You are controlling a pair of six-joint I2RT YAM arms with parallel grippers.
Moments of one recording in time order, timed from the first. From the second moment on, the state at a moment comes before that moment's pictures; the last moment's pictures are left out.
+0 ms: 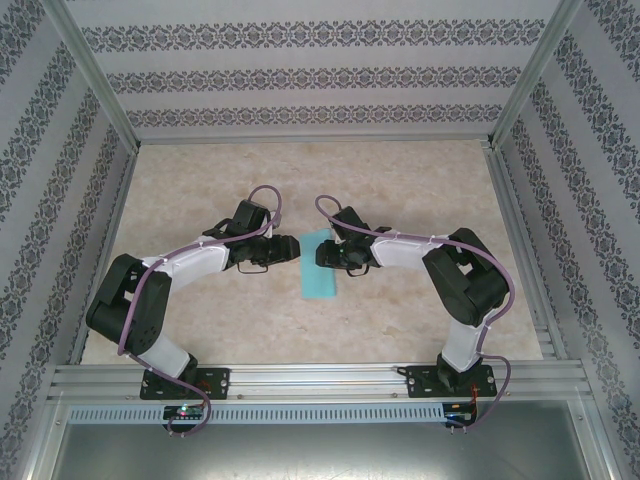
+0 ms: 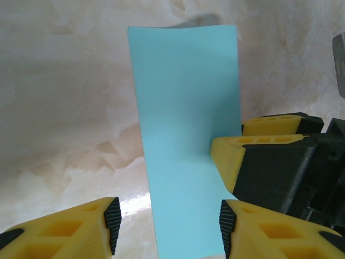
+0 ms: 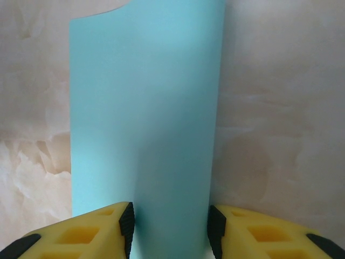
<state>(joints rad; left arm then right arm) -0.43 1.58 0.87 -0.23 0.40 -0.63 0.64 1.83 0.99 -0.20 -0.18 0.68</state>
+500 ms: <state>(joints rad) -0.43 1.58 0.87 -0.23 0.40 -0.63 0.63 1.82 0.98 -0.19 -0.20 0.68</state>
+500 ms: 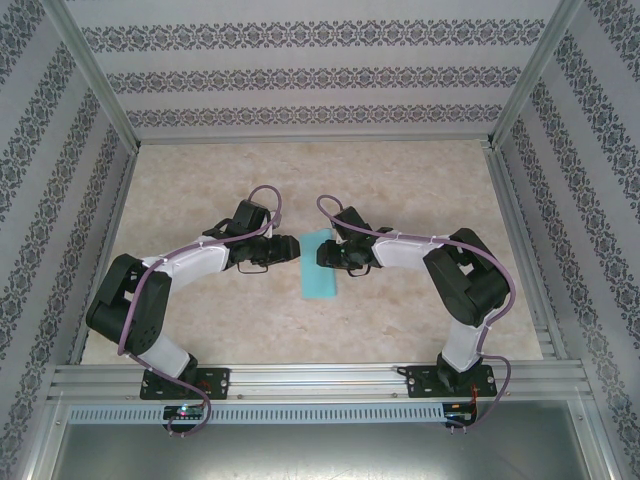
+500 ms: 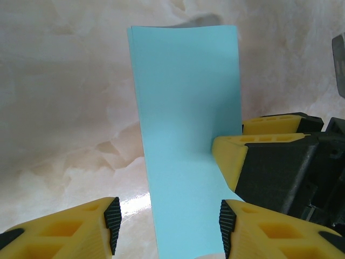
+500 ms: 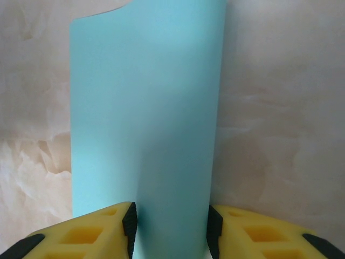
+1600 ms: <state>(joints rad) -0.43 1.58 0.87 -0.23 0.40 -0.63 0.62 1.83 1.00 -0.22 -0.20 0.67</state>
